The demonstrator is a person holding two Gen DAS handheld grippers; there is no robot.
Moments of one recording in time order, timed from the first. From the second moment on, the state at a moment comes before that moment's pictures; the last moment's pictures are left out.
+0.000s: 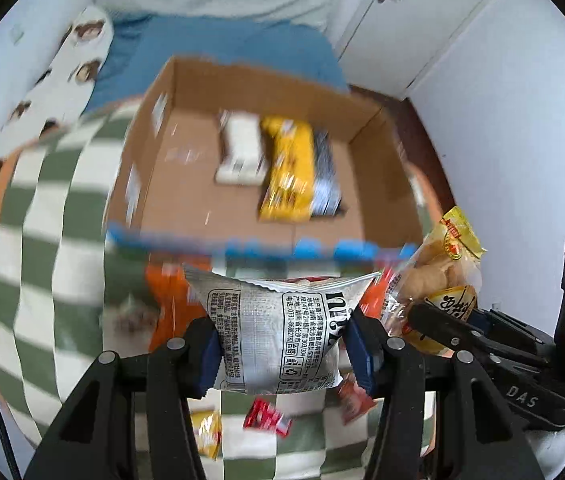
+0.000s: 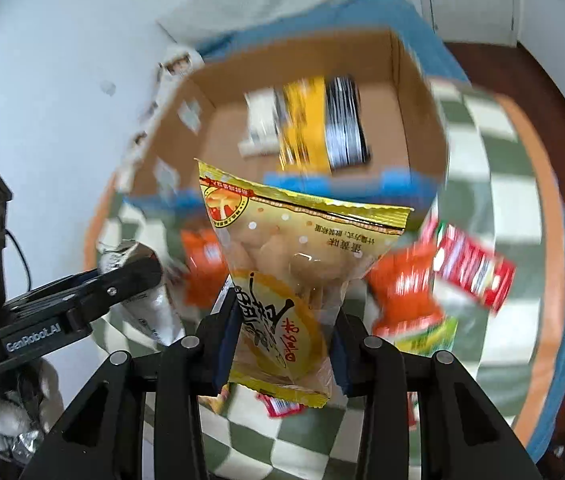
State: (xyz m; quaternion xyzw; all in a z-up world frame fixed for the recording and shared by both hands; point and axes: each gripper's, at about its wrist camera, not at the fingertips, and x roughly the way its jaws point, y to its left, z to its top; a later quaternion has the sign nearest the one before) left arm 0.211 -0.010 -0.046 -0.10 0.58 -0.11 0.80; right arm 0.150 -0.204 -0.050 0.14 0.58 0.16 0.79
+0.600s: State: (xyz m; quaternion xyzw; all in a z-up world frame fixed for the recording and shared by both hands) left arm 0.439 0.008 -0.119 -0.04 0.67 -0.06 0.74; right arm 0.372 -0.258 -0.051 0.05 0.62 0.08 0.78
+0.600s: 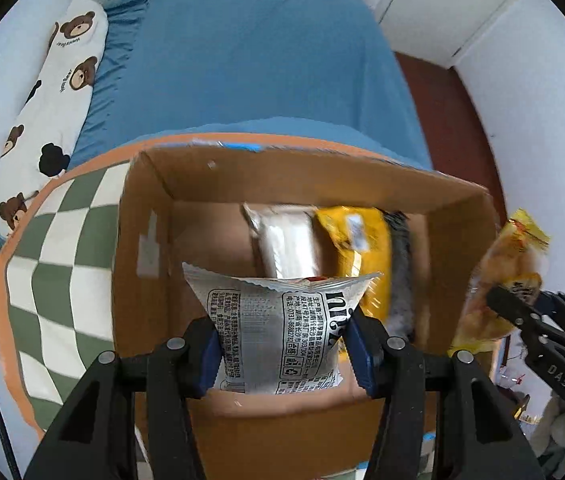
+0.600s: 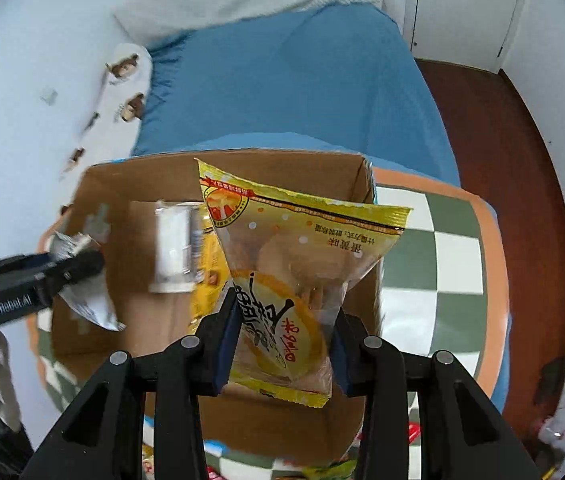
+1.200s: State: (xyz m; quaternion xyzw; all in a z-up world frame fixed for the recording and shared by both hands) left arm 0.447 0.035 -0.173 -0.05 0.68 -0.03 0.73; right arm 0.424 -0.233 -0.135 0.05 0.68 0.05 0.73
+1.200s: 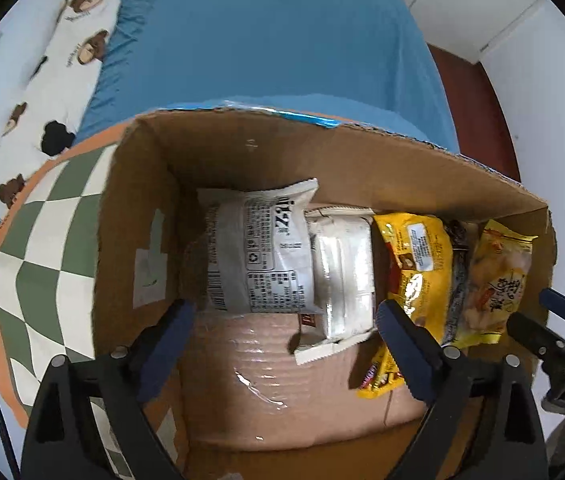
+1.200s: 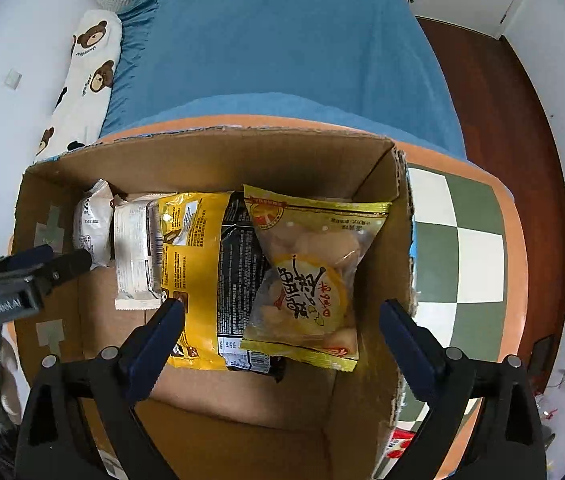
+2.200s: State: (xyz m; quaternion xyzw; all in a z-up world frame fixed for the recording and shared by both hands) left arm 0.279 0.002 -0.054 -0.02 0.51 -0.01 0.86; right arm 0.297 -0.177 -0.066 0.04 0.53 0.03 0.84
